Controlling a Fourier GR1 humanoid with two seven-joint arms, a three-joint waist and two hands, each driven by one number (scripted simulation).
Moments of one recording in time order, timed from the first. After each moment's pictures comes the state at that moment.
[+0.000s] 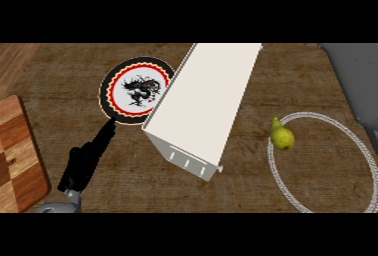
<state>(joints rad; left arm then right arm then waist) -0.03 0.20 -0.08 -1.40 -0.06 -0.08 0.07 -1.30 -0.39 0.09 -0.77 0.47 0.34 -0.27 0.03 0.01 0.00</state>
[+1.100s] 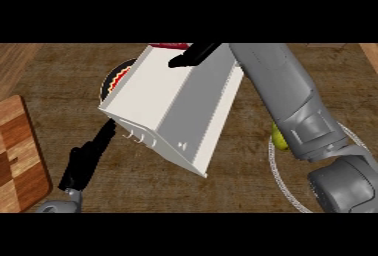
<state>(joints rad) -0.04 0.19 -0.07 -1.37 -0.08 -0.09 0.04 -1.41 -0.08 -0.15 -0.36 0.26 0.49 -0.15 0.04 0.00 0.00</state>
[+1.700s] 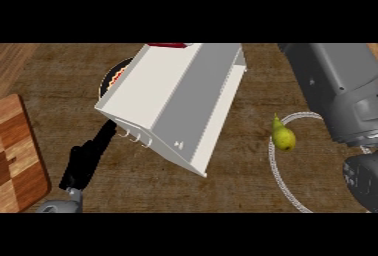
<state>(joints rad) -0.04 0.18 -0.07 -1.39 -0.08 -0.09 0.06 -1.46 -0.23 -0.41 -0.31 0.06 0.29 -0.08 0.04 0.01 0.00</state>
